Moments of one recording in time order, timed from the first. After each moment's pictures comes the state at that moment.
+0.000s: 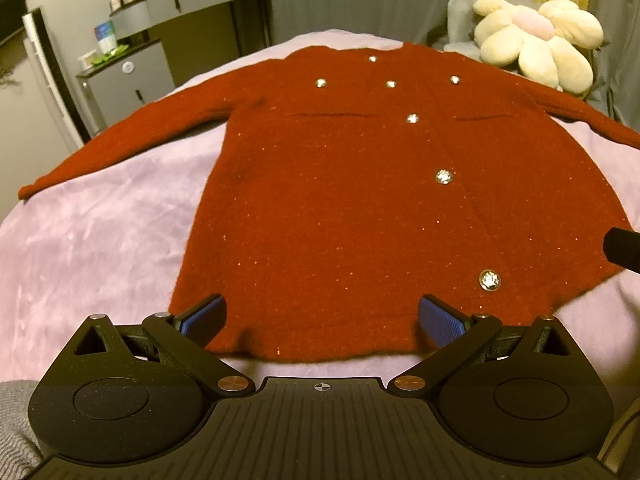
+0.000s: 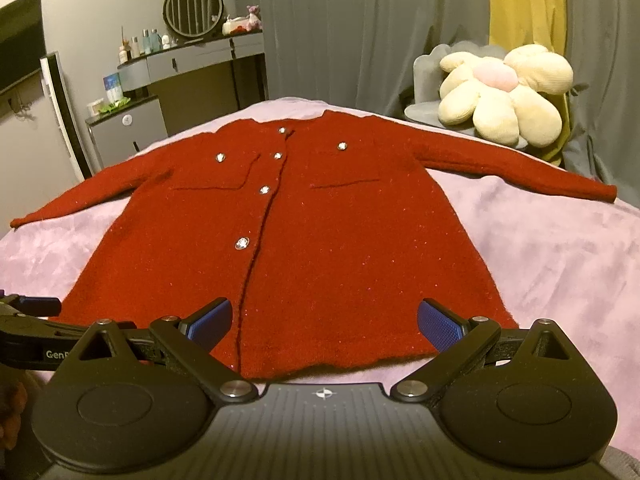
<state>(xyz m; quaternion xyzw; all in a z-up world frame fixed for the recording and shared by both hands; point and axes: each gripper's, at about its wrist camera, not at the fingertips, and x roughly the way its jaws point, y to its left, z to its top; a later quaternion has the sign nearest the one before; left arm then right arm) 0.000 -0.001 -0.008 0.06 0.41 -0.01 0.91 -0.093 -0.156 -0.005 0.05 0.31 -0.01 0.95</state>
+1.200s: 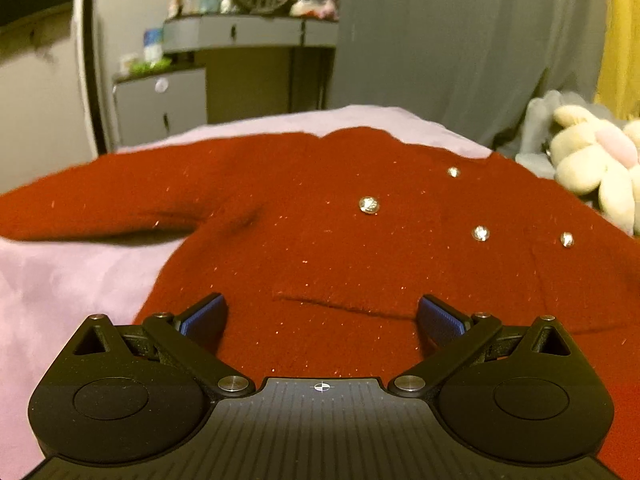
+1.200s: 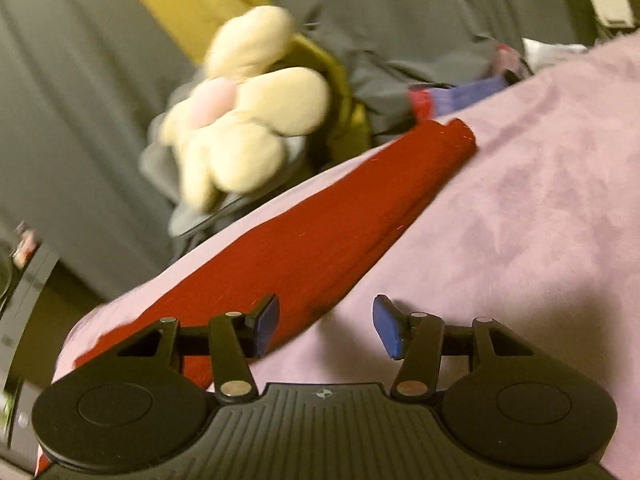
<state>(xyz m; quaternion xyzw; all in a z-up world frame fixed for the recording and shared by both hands) 0.208 -0.002 -0.043 -0.04 0.30 0.06 0.95 0.110 -0.495 -0.082 0.39 0.21 -0.27 0.85</state>
